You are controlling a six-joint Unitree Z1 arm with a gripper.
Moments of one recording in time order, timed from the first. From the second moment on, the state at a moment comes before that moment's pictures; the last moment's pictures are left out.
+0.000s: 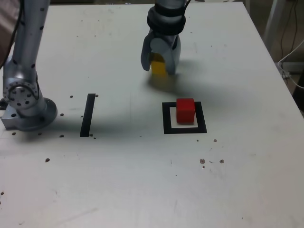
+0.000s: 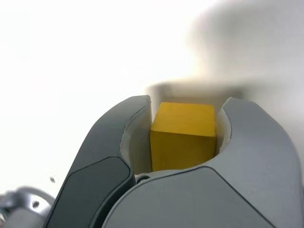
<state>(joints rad) 0.30 2.03 -1.47 1.16 0.20 0.52</state>
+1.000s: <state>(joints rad) 0.00 2.04 -1.72 1.41 0.03 0.08</state>
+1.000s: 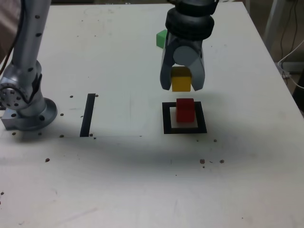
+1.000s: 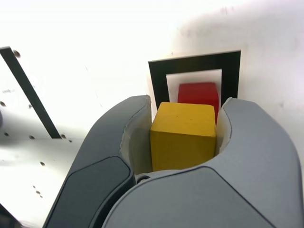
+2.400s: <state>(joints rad) -0.02 2.15 -1.73 1.38 -0.02 0.07</state>
